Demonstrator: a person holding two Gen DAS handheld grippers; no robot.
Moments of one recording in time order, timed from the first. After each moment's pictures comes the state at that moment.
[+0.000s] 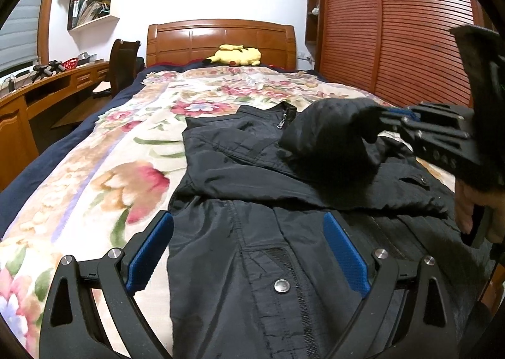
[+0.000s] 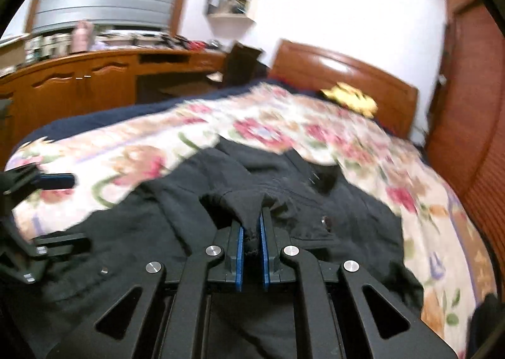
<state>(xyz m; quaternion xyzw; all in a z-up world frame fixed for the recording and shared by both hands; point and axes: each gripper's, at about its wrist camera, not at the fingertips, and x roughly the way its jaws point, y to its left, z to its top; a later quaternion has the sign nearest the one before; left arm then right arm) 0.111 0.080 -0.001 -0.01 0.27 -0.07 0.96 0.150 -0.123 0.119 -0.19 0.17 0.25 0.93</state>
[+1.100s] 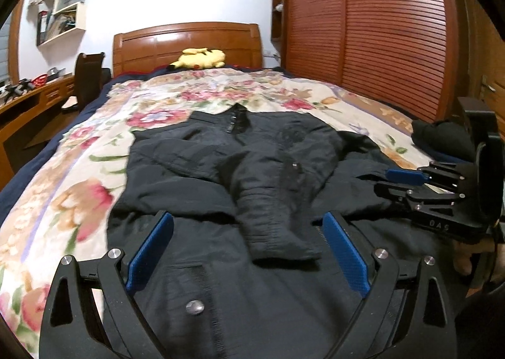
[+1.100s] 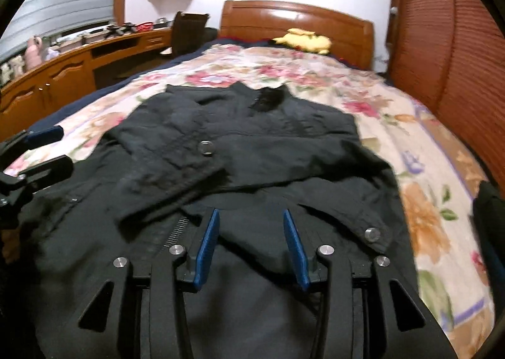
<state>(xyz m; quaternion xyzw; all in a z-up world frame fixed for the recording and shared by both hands) 0.117 0.005 0.006 0.02 0.26 -0.14 0.95 0.109 -0.214 0.082 -0.10 0.27 0.13 0.95</state>
